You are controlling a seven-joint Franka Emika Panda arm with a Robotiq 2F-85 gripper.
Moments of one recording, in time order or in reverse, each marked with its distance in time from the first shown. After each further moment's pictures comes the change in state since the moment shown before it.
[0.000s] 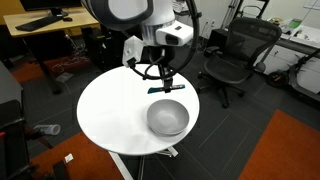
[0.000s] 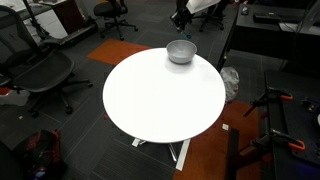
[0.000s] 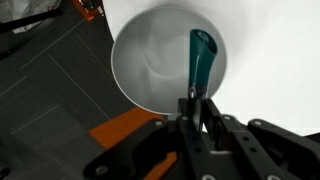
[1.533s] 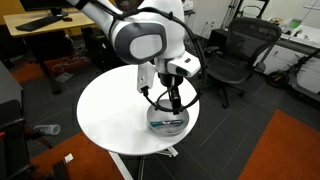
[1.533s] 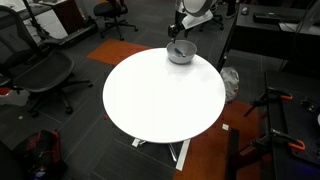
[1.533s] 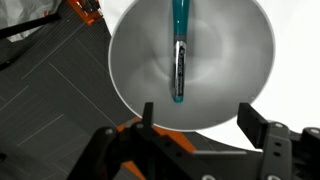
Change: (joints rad) arm -0.050 0.188 -0.001 0.105 0.046 0.077 0.000
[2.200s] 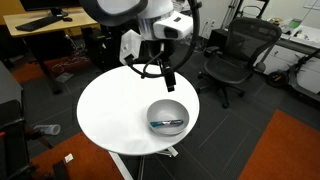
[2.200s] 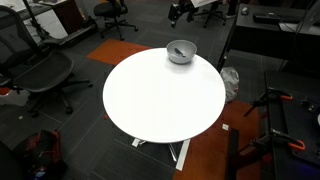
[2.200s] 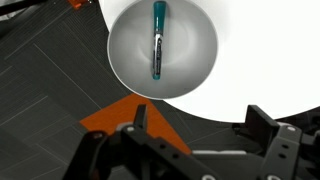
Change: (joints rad) arm 0.033 -0.257 0.011 -0.167 0.000 -0.005 -0.055
